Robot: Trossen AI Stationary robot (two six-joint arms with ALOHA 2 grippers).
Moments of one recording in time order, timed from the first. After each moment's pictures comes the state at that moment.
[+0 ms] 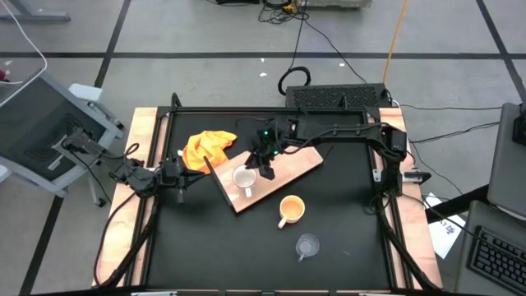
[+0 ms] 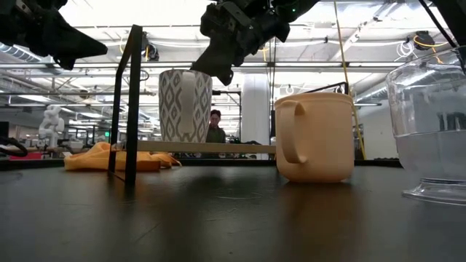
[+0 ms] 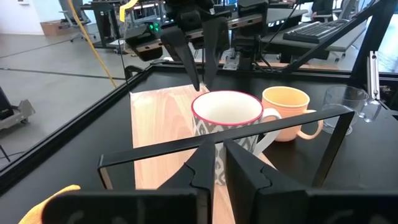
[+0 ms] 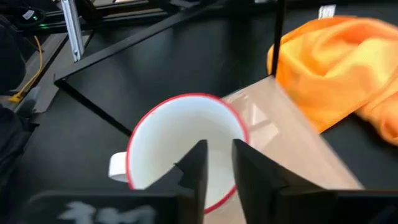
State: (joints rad) left arm -0.53 0.37 0.26 -0.14 -0.72 -0.16; right arm -0.21 1.91 1.55 -0.37 -0.47 -0.07
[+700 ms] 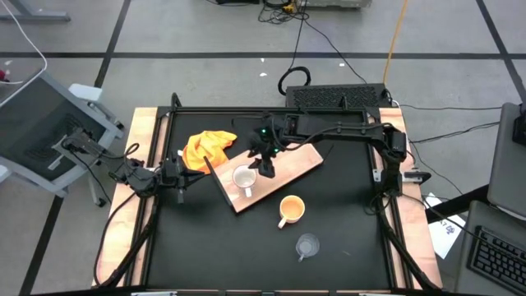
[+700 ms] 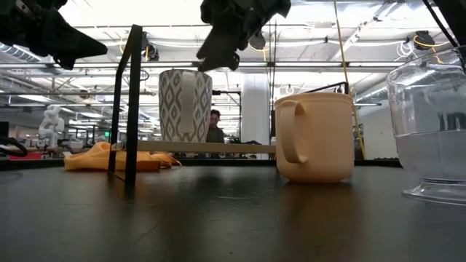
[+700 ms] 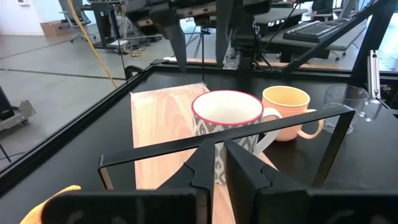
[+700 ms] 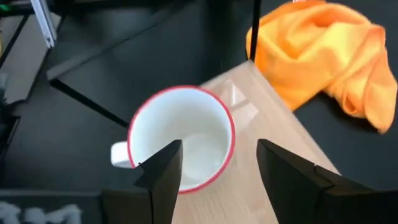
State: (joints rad) left arm -0.53 0.37 0.26 -0.14 -0.72 -0.16; right arm -0.18 1.91 1.72 -0.64 -0.34 -0.07
